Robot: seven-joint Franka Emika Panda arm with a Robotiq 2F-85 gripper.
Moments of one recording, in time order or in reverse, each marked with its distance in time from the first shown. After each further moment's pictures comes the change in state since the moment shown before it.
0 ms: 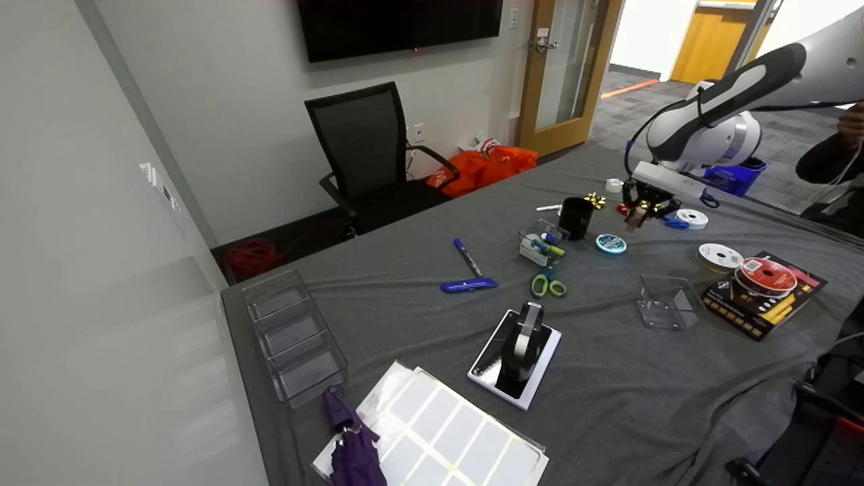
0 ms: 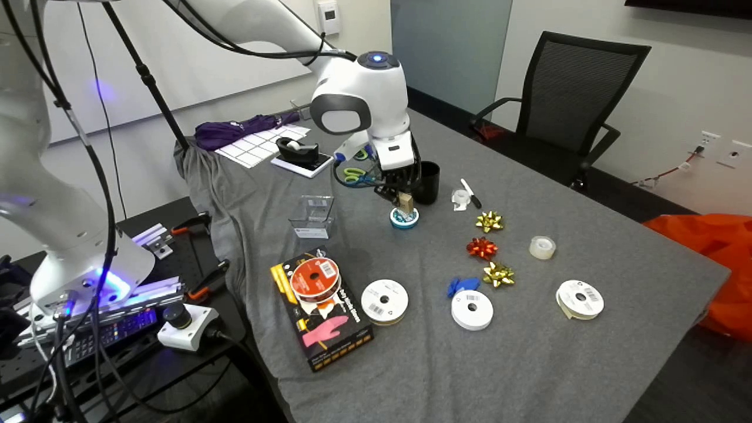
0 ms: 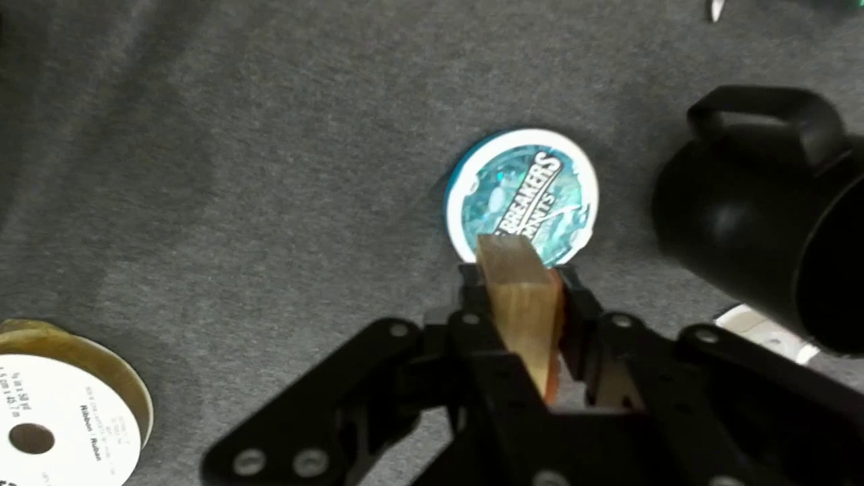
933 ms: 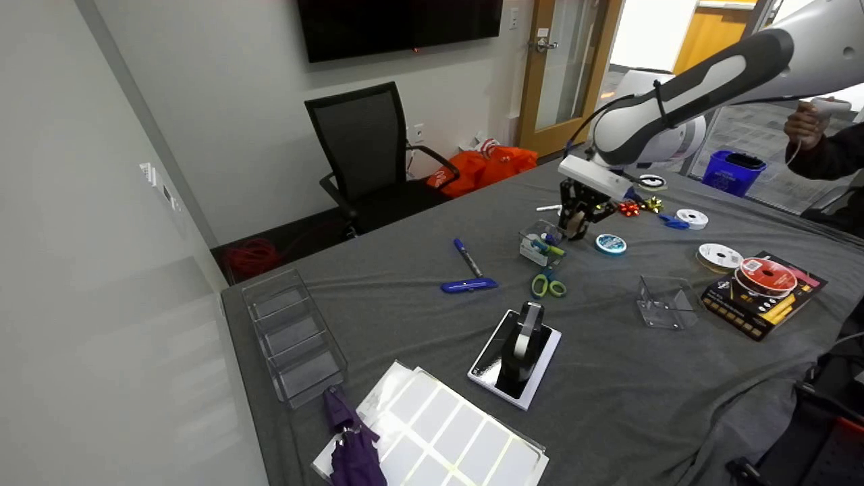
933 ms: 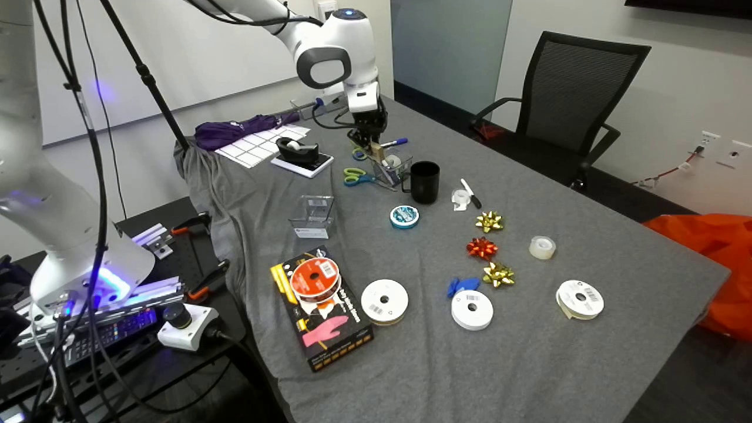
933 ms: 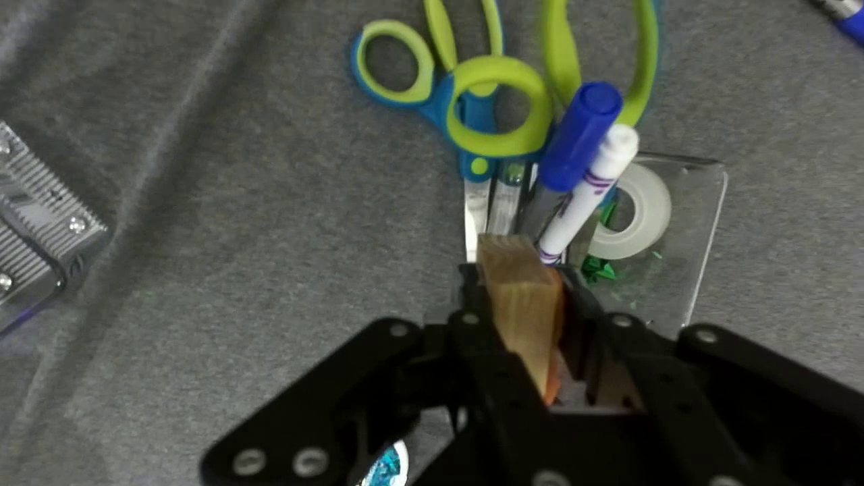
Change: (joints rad) arm 0.209 -0.061 0.079 0.019 -0.092 -0.051 0.453
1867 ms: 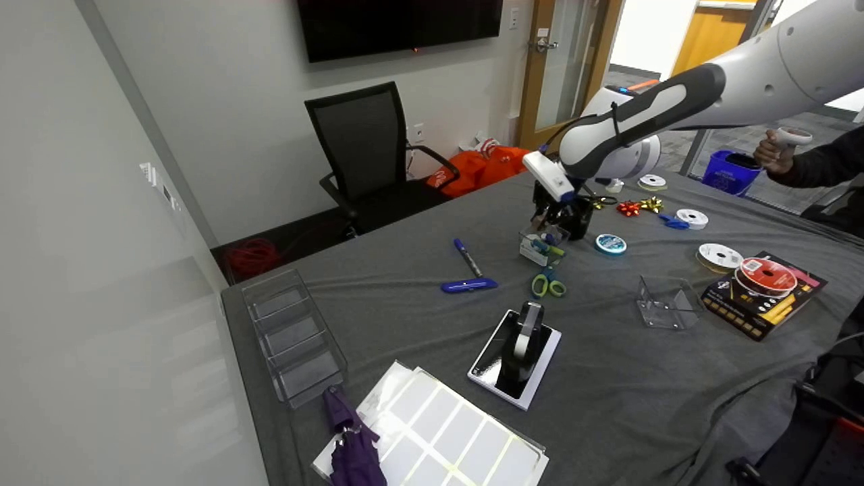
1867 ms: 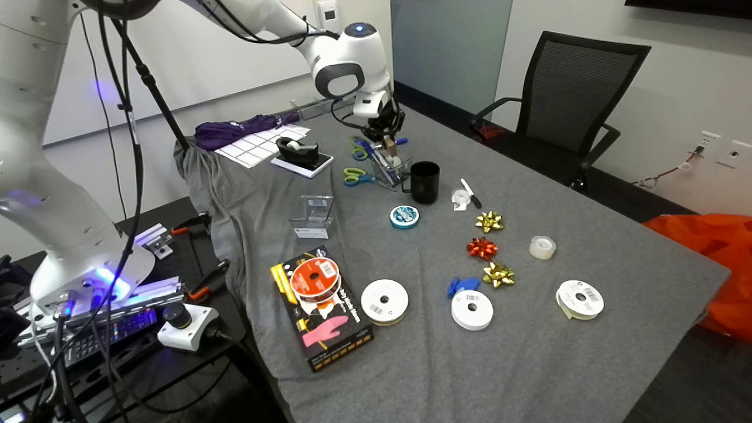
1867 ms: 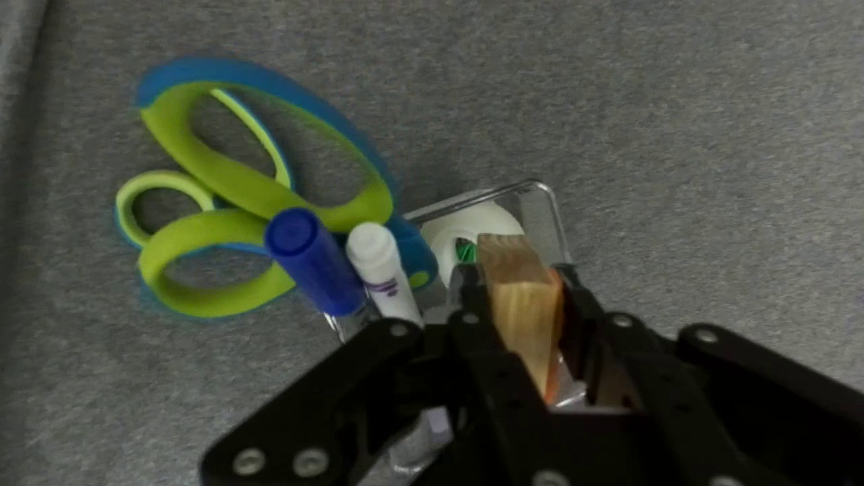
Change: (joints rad) arm -0.005 0.195 0.052 0.208 0.097 0.116 0.371
